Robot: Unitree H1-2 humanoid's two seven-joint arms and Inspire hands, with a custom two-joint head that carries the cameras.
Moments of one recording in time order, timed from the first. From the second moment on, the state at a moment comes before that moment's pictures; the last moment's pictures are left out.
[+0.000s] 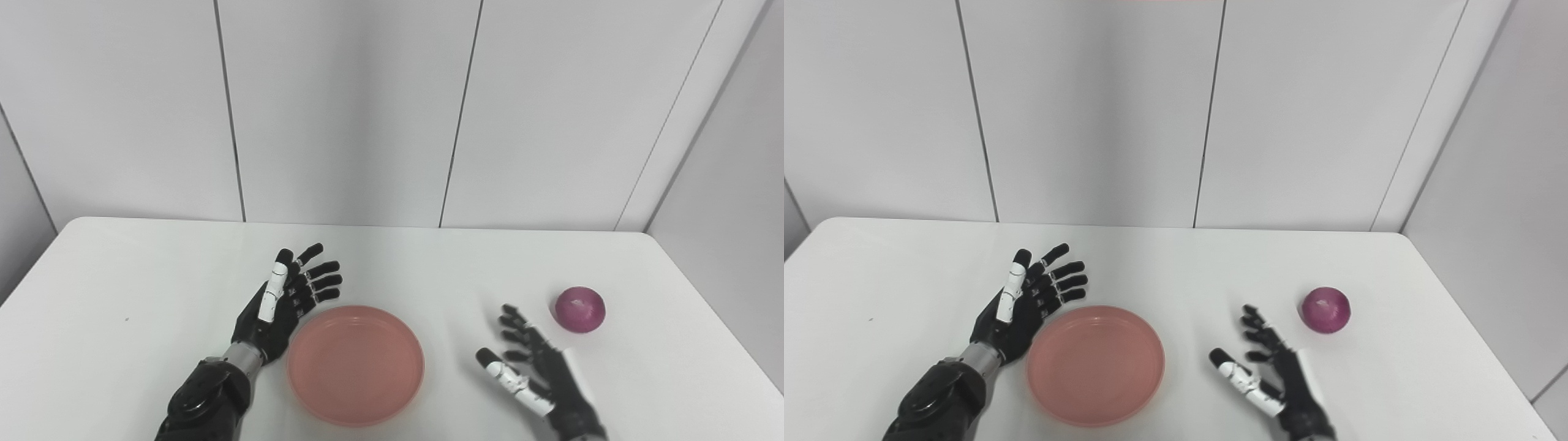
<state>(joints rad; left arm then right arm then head) -0.46 0.03 0.04 0.54 -0.33 0.04 -0.34 0.01 -0.17 0.02 -0.30 -0.34 0.27 -0.01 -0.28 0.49</state>
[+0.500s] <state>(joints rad) -0.47 0.03 0.06 0.57 -0.33 0.02 -0.37 -0.10 -0.36 0.03 -0.36 -0.65 0.30 0.04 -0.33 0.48</state>
